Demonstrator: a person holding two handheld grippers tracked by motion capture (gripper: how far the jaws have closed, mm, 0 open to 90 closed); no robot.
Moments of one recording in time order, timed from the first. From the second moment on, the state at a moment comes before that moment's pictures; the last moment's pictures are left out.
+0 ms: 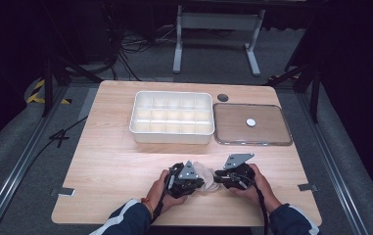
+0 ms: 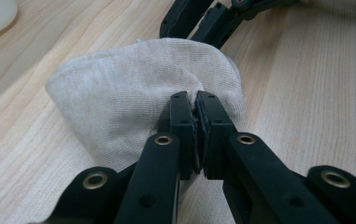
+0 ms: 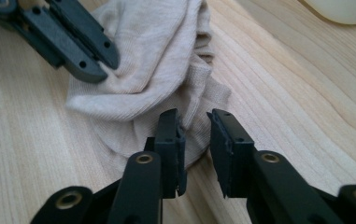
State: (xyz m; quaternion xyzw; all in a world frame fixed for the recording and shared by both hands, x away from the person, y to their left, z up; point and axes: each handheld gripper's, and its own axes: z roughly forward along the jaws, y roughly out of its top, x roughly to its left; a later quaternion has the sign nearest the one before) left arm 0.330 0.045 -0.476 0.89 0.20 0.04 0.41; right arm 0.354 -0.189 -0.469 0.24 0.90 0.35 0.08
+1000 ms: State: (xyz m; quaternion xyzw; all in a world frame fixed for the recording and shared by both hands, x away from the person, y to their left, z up) left arm 0.332 0.087 -0.459 0.87 0.26 0.05 0.42; right arm 0.345 -0.158 -0.465 0.18 0.91 0.35 0.10
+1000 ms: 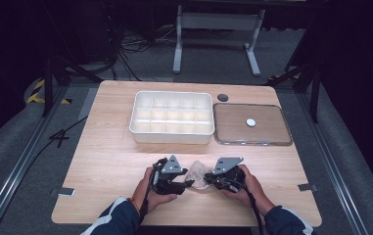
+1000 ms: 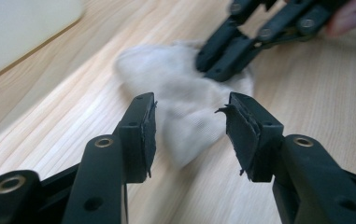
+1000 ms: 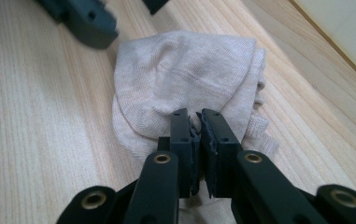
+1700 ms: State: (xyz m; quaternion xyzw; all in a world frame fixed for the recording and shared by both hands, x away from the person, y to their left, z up) left arm 0.342 0.079 -0.478 0.88 0.29 0.05 0.38; right arm 0.343 -0.156 -0.454 0.19 0.90 0.38 0.11
